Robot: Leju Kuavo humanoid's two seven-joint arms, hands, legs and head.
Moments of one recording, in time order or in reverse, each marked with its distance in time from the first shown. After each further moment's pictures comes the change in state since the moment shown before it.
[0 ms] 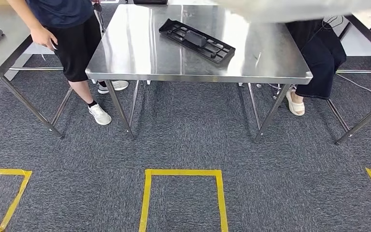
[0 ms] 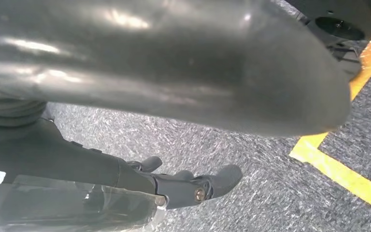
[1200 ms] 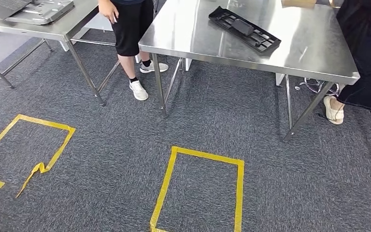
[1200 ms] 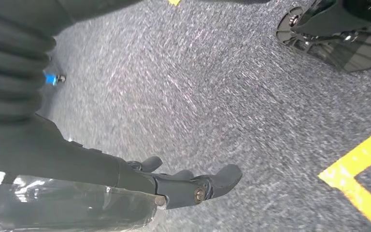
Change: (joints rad) left arm 0.002 -0.003 -0.045 -0.005 -0.037 -0.008 0.007; right arm 0.035 0.004 -0.003 0.004 0.020 -0.096 -0.010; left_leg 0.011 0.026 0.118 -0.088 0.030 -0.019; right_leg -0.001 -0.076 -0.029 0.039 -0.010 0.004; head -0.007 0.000
